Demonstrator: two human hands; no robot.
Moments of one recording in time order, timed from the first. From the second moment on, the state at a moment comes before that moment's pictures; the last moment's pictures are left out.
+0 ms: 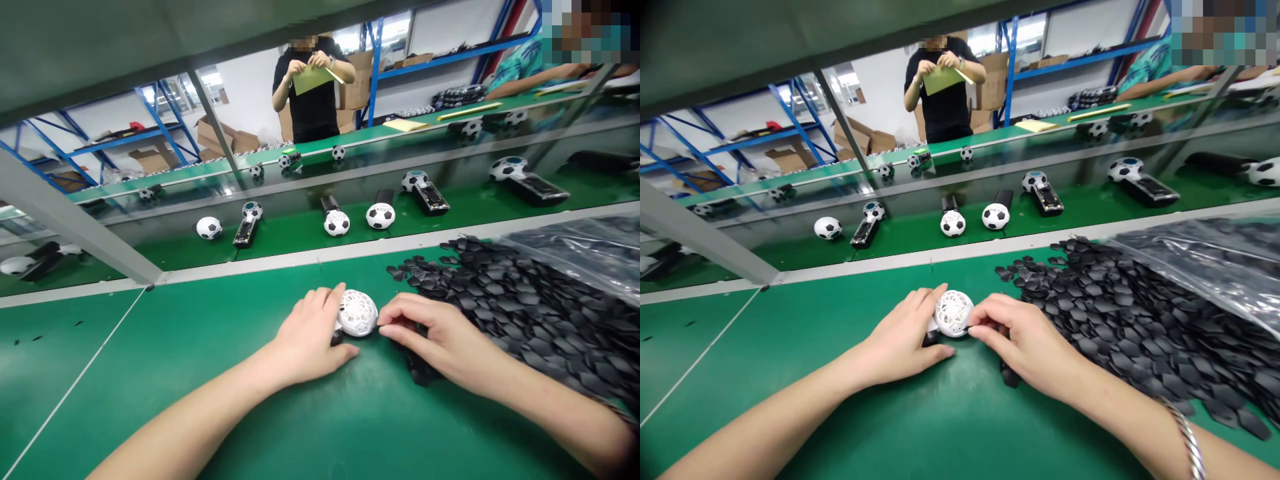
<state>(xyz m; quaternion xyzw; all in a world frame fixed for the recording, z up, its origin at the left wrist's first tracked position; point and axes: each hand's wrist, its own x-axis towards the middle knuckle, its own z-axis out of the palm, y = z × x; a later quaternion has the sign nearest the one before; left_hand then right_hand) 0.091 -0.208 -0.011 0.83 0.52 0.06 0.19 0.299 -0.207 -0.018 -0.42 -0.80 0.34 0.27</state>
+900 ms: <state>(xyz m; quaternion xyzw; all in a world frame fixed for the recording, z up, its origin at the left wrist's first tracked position) 0.096 -0.200 -0.009 0.80 0.52 0.12 0.25 0.298 -0.189 -0.033 -0.49 -0.78 0.28 0.25</state>
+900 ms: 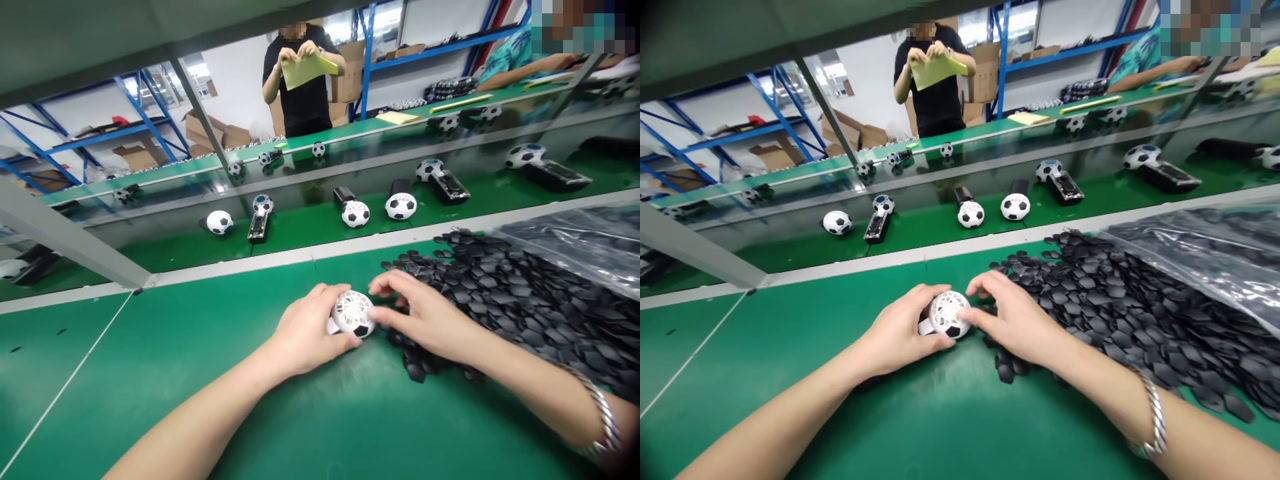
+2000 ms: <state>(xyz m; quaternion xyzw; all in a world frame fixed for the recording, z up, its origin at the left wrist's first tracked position) 0.085 -0.193 -0.008 0.87 0.44 0.11 0.18 0.303 -0.198 -0.020 -0.42 -0.83 0.28 0.26</state>
